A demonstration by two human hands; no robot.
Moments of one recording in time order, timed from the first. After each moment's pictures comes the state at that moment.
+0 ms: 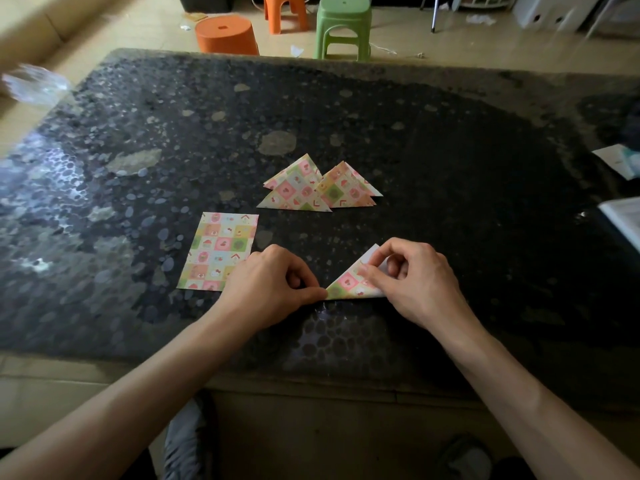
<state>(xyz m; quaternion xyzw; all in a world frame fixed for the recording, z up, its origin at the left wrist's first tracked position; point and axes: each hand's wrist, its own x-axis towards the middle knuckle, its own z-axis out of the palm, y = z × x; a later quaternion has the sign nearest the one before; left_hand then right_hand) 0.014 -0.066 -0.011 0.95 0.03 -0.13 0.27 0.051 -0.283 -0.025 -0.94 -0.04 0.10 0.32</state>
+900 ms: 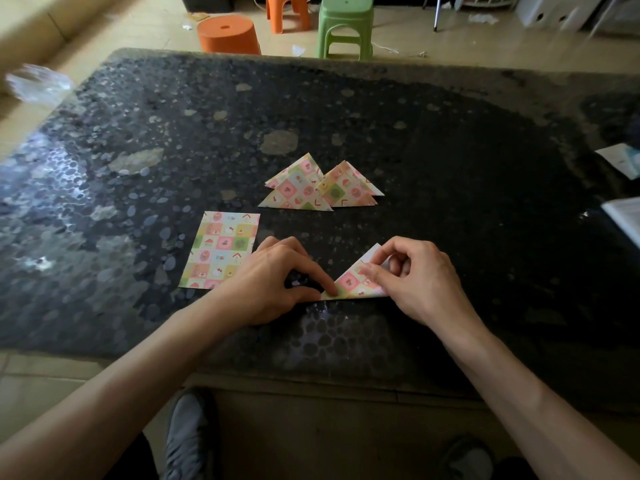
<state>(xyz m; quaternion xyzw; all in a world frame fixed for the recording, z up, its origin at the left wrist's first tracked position) 0.020 -0.055 -0.008 0.94 -0.10 -0.18 0.27 0.054 -0.284 -0.029 -0.94 -0.03 0.09 0.33</state>
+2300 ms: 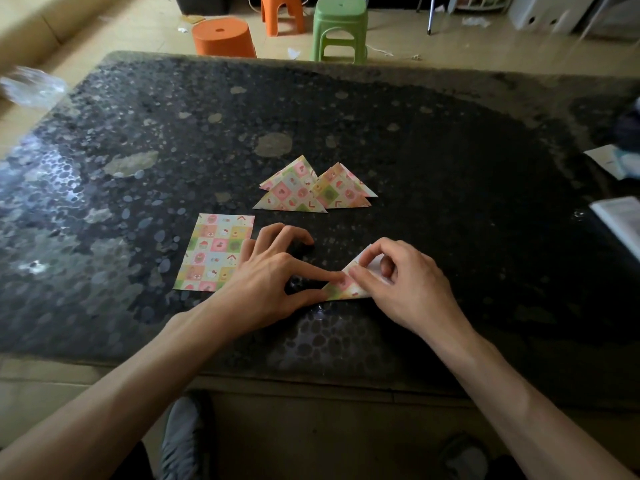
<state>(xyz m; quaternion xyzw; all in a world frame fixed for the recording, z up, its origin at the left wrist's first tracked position) 0.019 -0.058 -0.025 0.97 -0.14 -0.08 0.16 0.045 -0.282 -0.025 -0.95 -0.06 0.09 0.30</state>
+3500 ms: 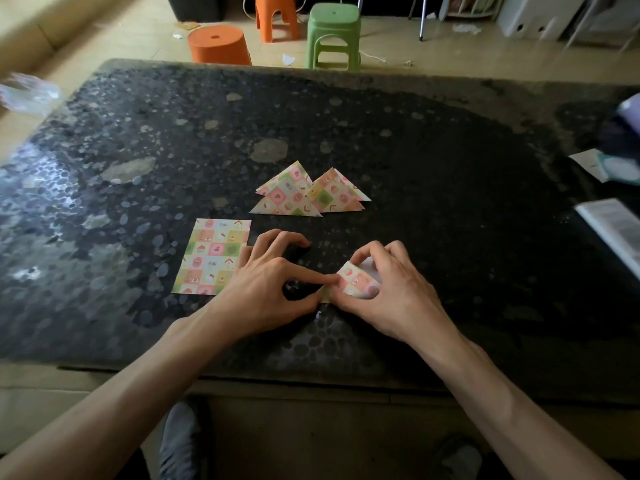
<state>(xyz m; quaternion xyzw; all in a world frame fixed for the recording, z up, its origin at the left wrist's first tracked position) 0.014 -0.061 -0.032 0.97 -0.13 -0.05 0.19 0.035 -0.279 -0.017 -0.95 -0.07 0.16 0.25</state>
